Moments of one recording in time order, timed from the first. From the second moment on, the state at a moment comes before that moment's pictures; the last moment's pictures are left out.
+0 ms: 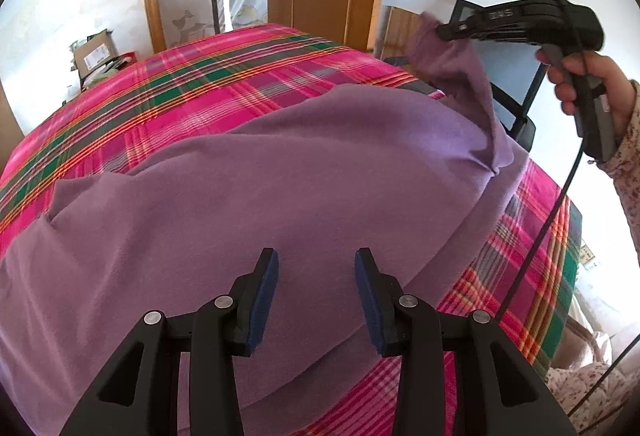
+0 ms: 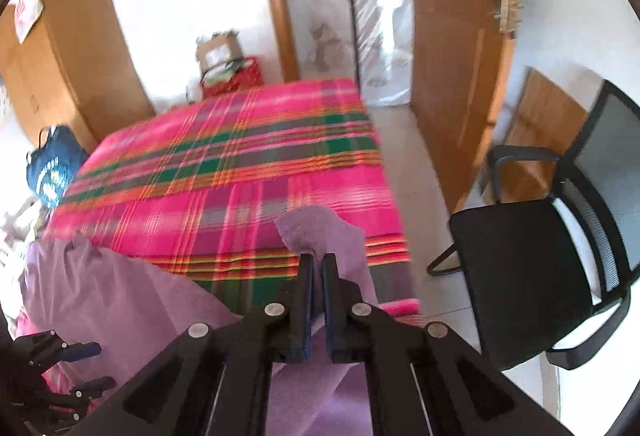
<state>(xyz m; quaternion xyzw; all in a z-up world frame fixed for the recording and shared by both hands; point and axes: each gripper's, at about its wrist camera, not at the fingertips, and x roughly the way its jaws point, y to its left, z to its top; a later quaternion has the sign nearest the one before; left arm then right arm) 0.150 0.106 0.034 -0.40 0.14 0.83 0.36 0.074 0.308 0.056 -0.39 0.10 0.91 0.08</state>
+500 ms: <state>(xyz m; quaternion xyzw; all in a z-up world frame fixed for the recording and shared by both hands) 0.154 0.116 0.036 -0.40 0.14 0.82 0.37 0.145 0.392 0.044 -0.32 0.20 0.91 0.17</state>
